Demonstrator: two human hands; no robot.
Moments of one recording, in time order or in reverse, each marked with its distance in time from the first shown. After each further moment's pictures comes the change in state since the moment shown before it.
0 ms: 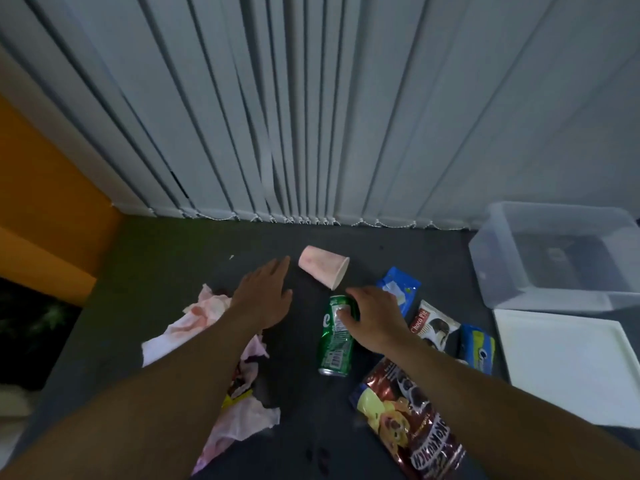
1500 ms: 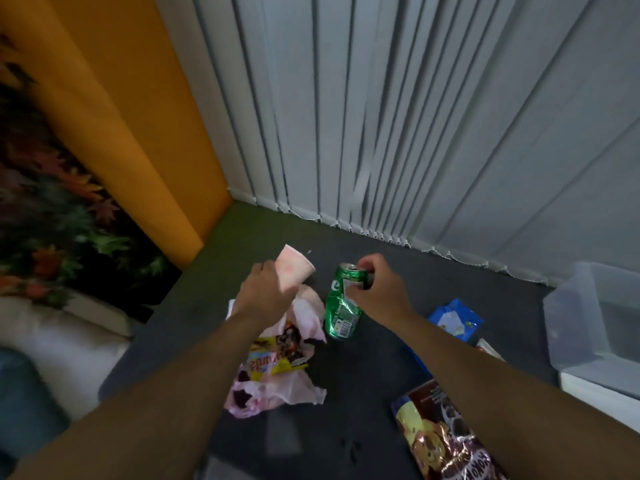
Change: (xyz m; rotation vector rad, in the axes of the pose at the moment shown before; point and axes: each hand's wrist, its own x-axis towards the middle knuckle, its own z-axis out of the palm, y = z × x) left_hand -0.116 -0.063 -0.033 -0.303 0.401 -0.455; right_hand 0.019 -0.116 -0.033 0.586 0.064 -0.147
